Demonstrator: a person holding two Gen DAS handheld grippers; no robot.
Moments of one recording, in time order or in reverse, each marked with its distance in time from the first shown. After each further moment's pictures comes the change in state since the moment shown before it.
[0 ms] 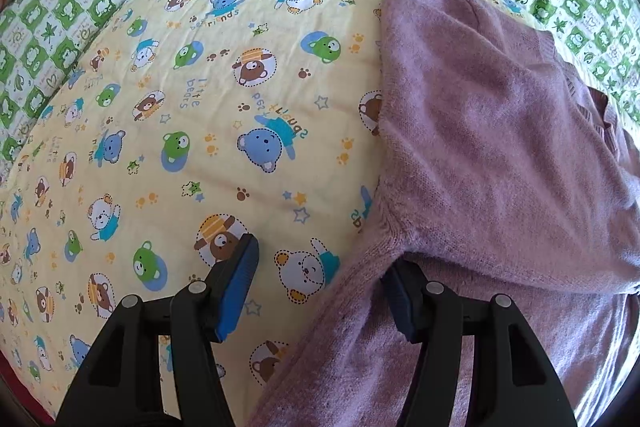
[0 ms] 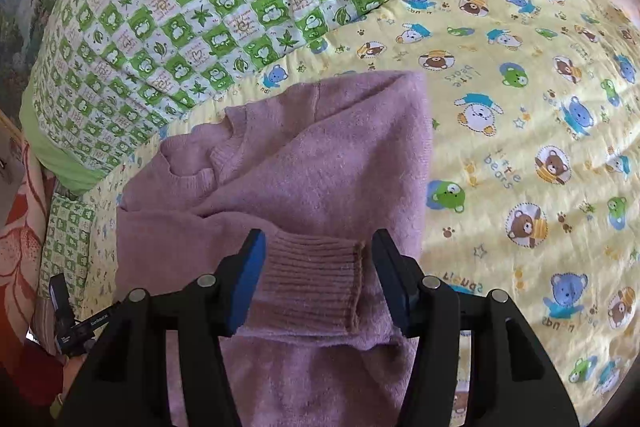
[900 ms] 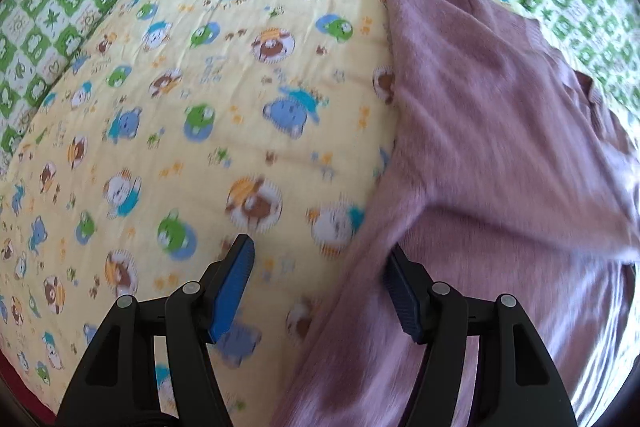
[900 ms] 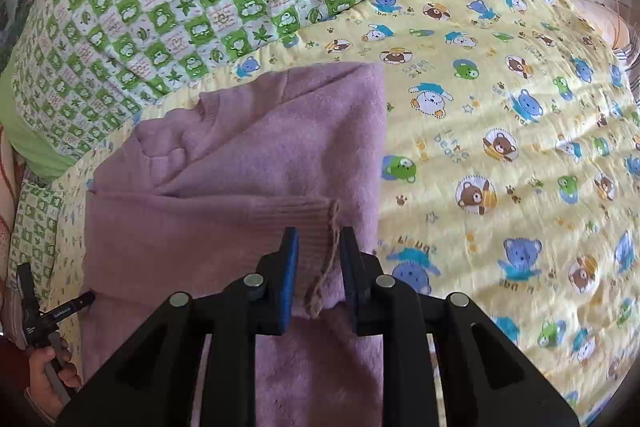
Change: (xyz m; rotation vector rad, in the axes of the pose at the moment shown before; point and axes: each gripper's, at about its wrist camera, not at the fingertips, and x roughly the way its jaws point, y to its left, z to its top) left arm -0.013 0.033 -0.015 0.039 0.044 -0.064; right arm -0.039 0.001 -0.034 -0.024 -0.026 -0.146
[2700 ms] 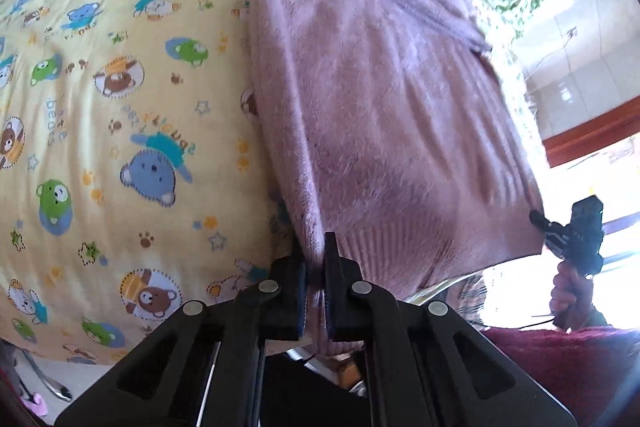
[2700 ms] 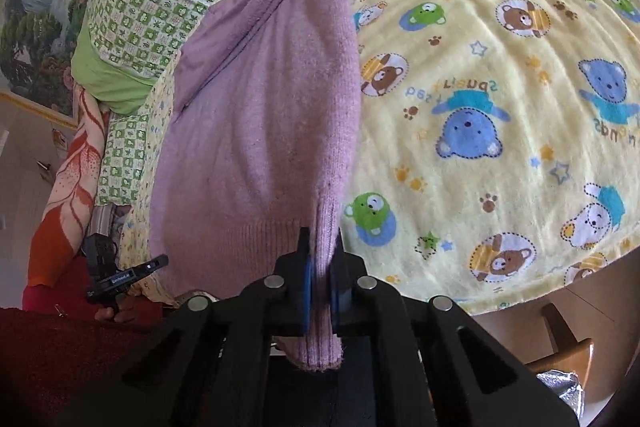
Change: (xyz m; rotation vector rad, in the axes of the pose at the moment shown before) left arm -0.096 0.072 -0.239 0.174 0.181 -0.523; right arm -0.134 -0.052 -0.278 0.201 0.209 0.328
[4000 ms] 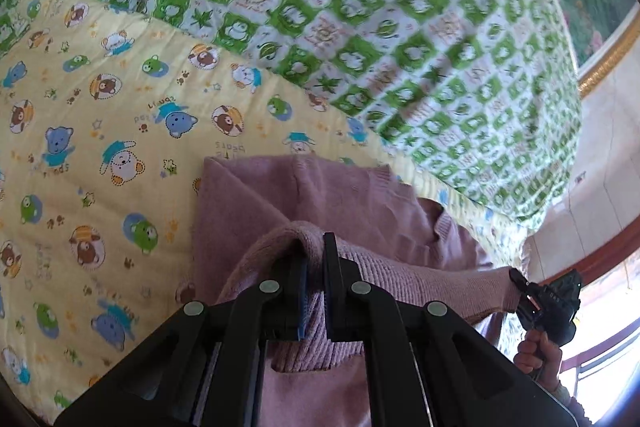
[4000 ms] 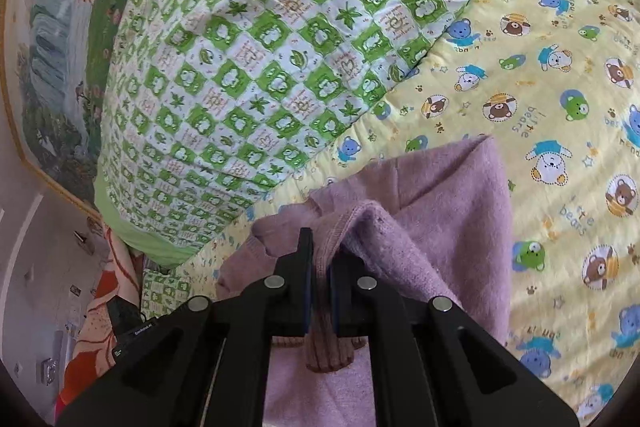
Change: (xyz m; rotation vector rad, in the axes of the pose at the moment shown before) left arm 0.045 -0.014 0.401 -0.142 -0.385 -0.025; right arm 0.109 0.076 0.370 -0.027 -0.292 0.172
